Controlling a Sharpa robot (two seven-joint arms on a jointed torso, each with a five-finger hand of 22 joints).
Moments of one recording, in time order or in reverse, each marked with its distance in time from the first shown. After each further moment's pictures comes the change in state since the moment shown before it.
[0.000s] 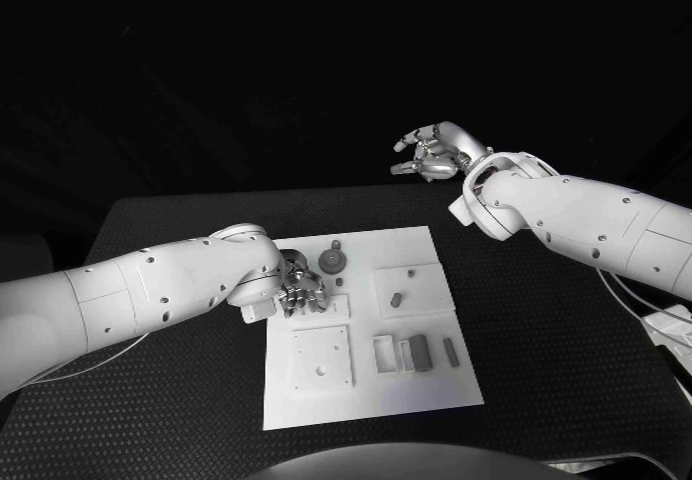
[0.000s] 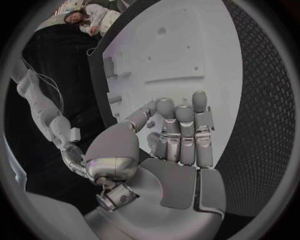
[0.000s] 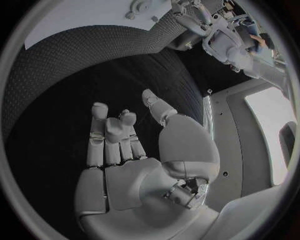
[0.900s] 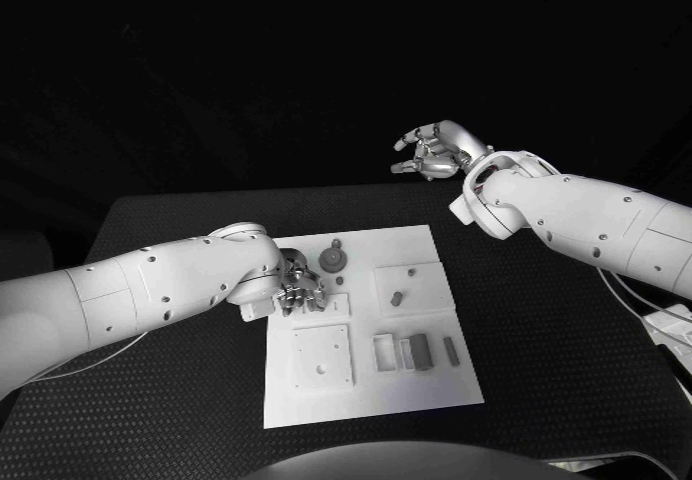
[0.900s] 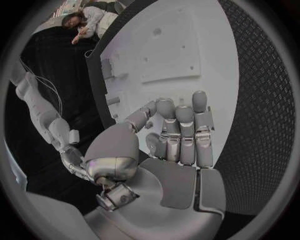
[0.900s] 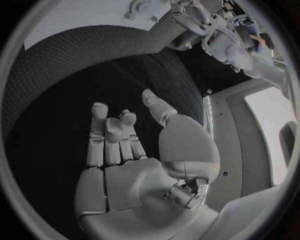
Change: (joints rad) left arm -0.003 0.003 0.001 -0.009 -0.023 0.015 0.000; left_hand -0.001 -0.001 0.006 0.001 0.001 0.000 0.000 0.001 0.003 0.000 0.000 0.008 -0.001 0.000 0.000 0.008 -0.006 0.000 0.004 -0.004 0.000 0.000; right arm 0.000 0.001 0.000 0.002 0.000 0.001 0.000; right_hand 0.000 0.000 -0.002 -0.002 0.000 0.001 -0.001 0.000 -0.001 0.000 0.000 0.004 -0.001 0.000 0.000 0.000 0.000 0.000 0.000 0.000 0.000 0.000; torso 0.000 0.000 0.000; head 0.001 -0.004
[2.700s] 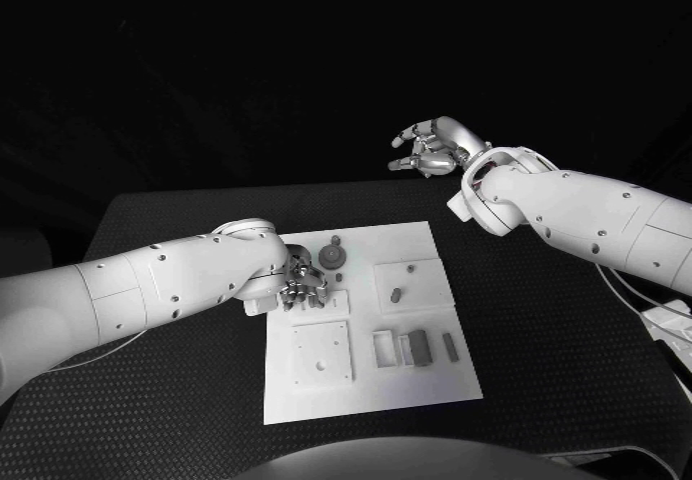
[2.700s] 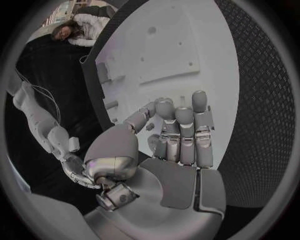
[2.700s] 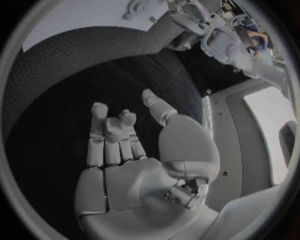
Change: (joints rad) left arm 0.000 0.031 0.001 -0.013 -0.070 0.019 -0.010; left_hand -0.042 0.019 0.003 0.004 0.008 0.007 -0.007 0.013 0.018 0.007 -0.007 0.030 -0.006 -0.003 -0.003 0.051 -0.044 0.003 0.020 -0.006 0.012 0.000; right arm 0.000 -0.001 0.000 0.007 -0.001 0.003 0.000; right_hand 0.000 0.000 -0.001 -0.001 0.000 0.000 0.000 0.000 -0.001 0.000 0.000 0.000 -0.001 0.000 0.000 0.000 0.000 -0.006 -0.003 0.003 0.000 0.000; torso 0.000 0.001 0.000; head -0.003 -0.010
